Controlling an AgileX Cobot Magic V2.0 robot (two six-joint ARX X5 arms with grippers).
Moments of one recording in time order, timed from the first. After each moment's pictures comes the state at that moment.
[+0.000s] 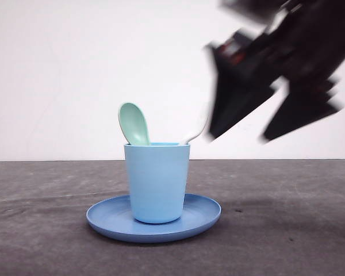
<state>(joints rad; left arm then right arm) 0.03 0.97 1.02 -0.62 0.24 -0.04 0.69 1.05 0.68 -0.38 -0.01 0.11</state>
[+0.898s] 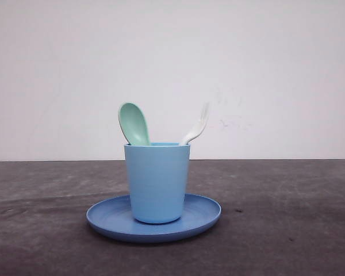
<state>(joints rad) -0.05 0.68 0.89 -0.73 0.23 0.00 0.14 0.74 0.84 -0.92 -0.03 0.10</state>
